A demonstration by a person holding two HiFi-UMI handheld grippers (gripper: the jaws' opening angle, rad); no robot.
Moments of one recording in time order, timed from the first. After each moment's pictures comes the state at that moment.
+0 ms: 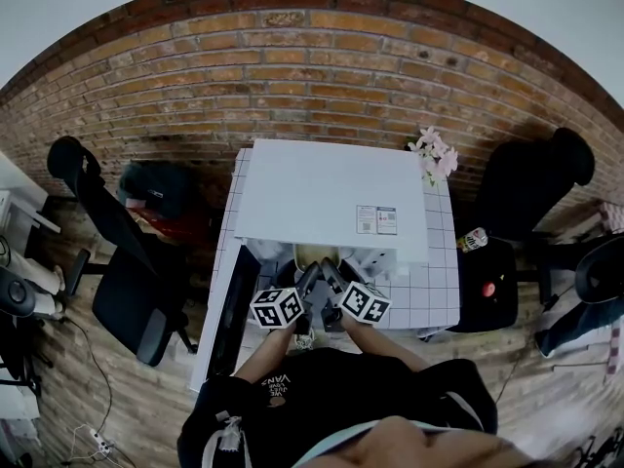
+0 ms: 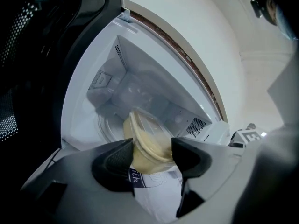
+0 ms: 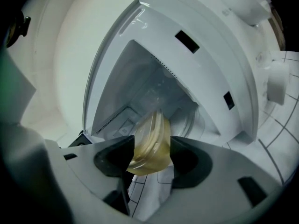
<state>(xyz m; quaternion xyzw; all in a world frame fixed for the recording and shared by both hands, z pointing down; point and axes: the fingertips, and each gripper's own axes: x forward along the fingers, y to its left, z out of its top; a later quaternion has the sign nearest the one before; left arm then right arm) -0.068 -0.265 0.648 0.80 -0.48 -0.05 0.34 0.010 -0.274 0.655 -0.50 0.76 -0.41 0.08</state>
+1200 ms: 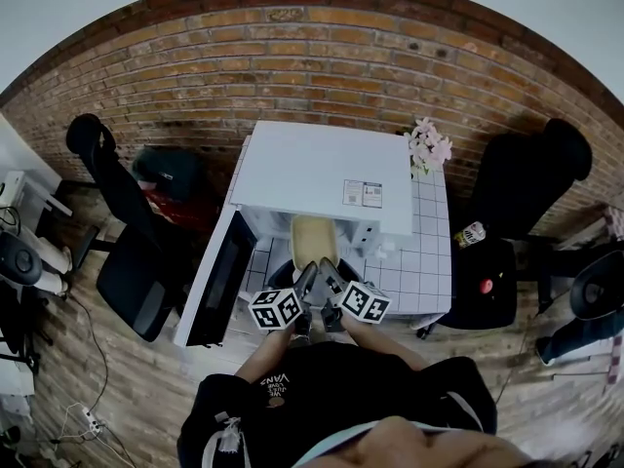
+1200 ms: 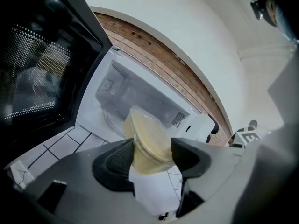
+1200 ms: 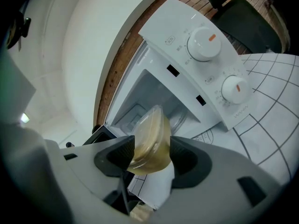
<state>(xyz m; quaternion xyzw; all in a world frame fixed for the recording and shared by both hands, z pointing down) -0.043 -0.187 0.635 0.79 -0.52 -0.06 0.33 0.036 -0.203 0.645 -0.46 0.78 -0.41 0.07</state>
